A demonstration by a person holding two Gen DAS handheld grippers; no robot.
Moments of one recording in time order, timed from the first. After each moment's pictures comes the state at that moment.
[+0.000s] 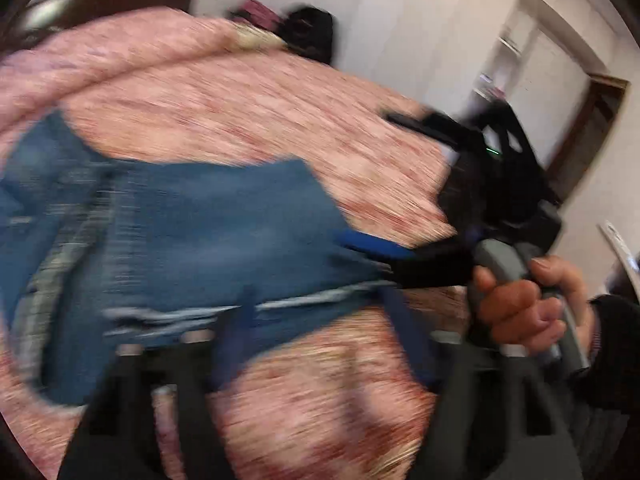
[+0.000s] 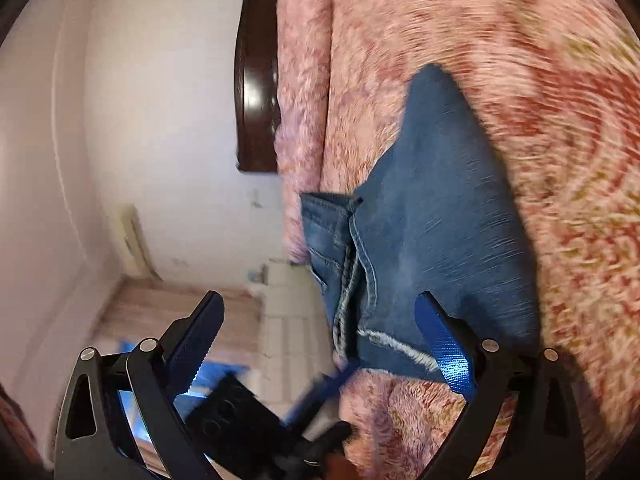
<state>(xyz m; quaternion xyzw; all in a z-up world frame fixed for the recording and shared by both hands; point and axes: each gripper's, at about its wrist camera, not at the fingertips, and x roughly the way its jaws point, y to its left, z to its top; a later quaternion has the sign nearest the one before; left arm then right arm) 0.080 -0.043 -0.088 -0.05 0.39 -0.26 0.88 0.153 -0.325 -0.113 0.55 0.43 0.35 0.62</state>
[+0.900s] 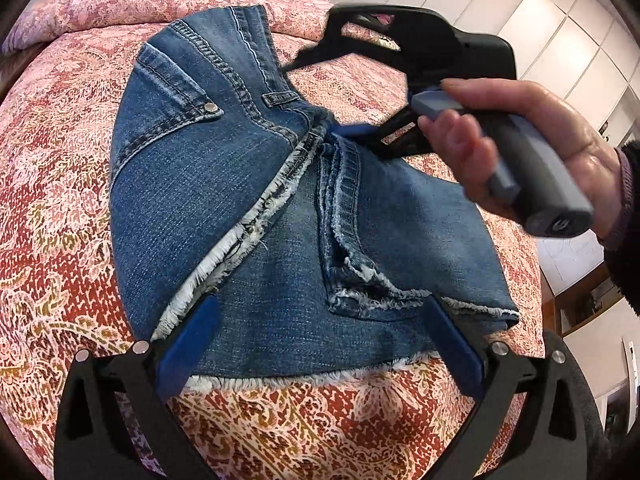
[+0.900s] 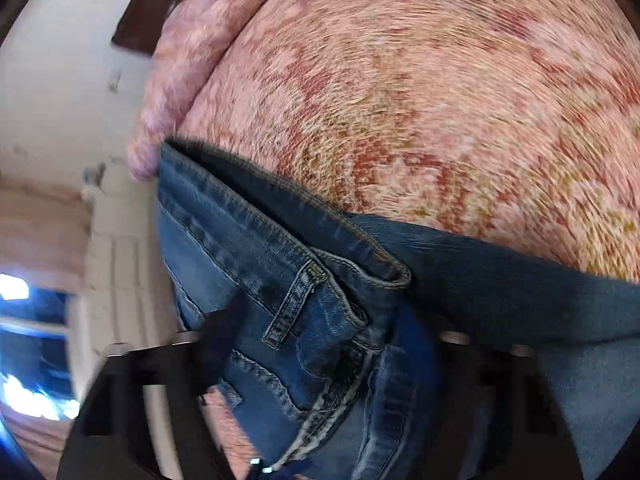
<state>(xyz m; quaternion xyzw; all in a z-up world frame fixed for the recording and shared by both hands) 0.109 0.050 -0.151 -0.18 0.43 -0.12 0.88 0.337 -0.085 -0.109 0.21 0.63 0.26 0.70</state>
